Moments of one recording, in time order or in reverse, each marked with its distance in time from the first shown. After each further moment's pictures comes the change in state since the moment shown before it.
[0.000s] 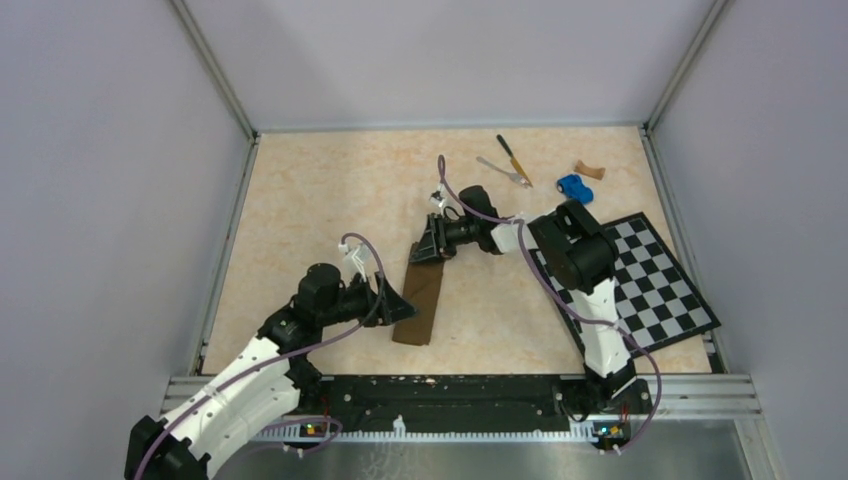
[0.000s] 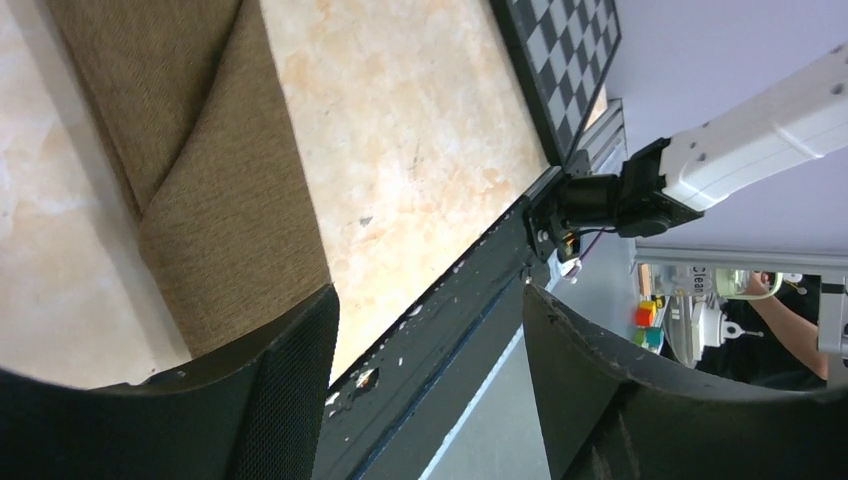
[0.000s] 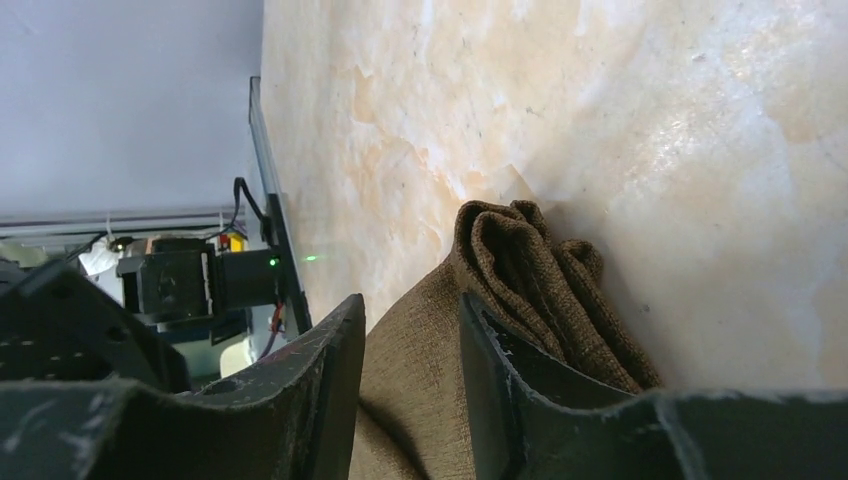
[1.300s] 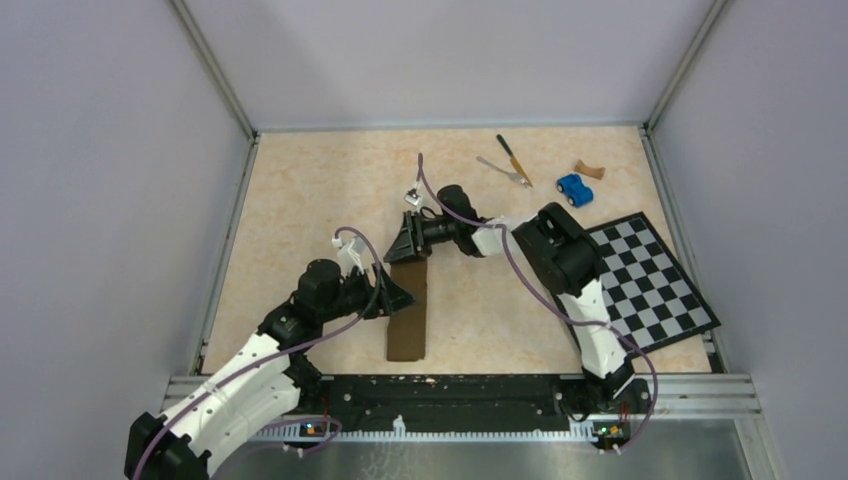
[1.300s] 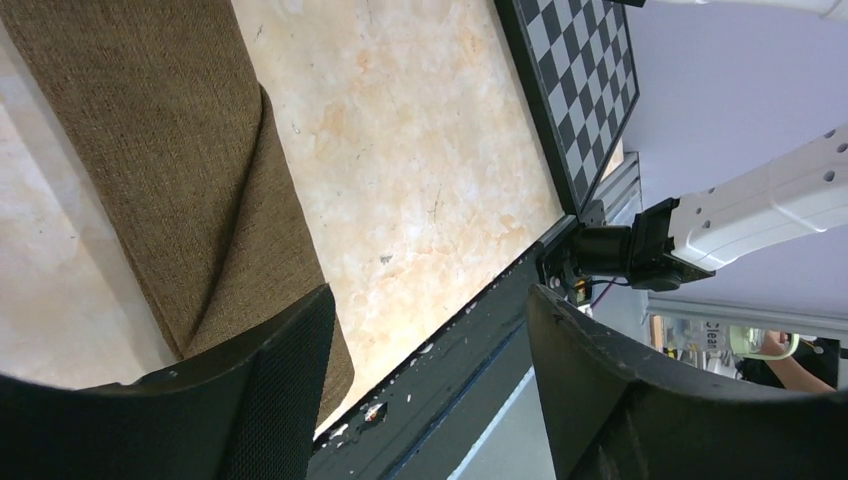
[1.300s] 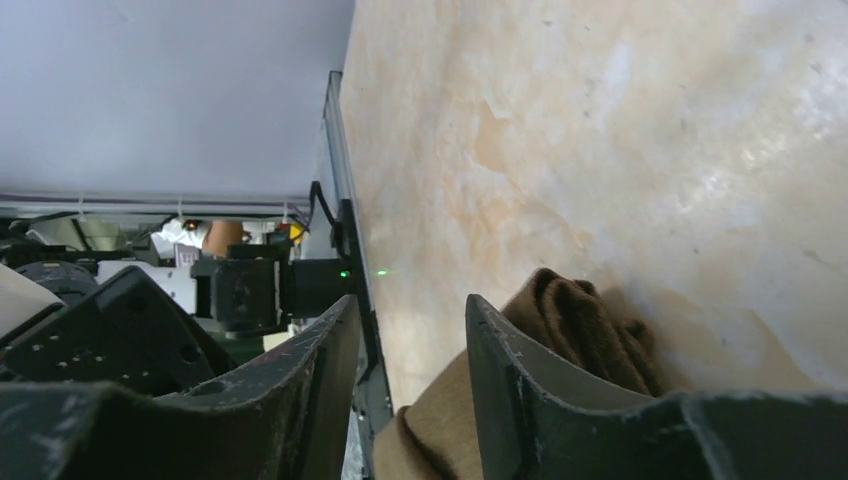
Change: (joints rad) left arm 0.000 0.031 0.000 0.021 -0.099 -0.034; right arm 0.102 0.066 0.088 0.179 -0.032 0.209
